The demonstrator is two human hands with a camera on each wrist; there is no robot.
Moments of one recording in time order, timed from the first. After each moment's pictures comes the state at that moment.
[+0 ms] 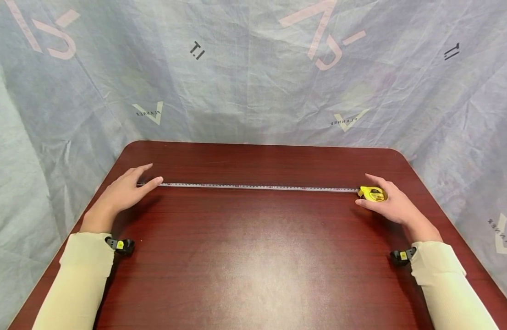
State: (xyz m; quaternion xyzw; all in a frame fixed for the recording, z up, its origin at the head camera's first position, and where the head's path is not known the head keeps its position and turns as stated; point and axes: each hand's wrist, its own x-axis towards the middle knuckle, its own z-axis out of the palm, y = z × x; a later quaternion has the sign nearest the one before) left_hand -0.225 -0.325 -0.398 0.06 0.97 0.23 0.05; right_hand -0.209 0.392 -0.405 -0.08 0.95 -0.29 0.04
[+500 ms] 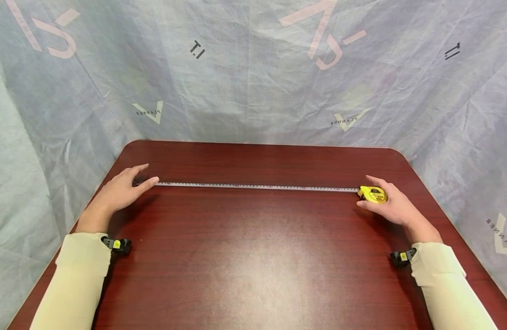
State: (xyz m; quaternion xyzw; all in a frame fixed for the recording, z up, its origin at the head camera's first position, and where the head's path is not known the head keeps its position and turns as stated) left_hand -0.224 -0.335 -0.399 0.06 0.97 0.23 0.04; right_hand -0.209 0.396 -0.412 -0.08 0.95 -0.29 0.03
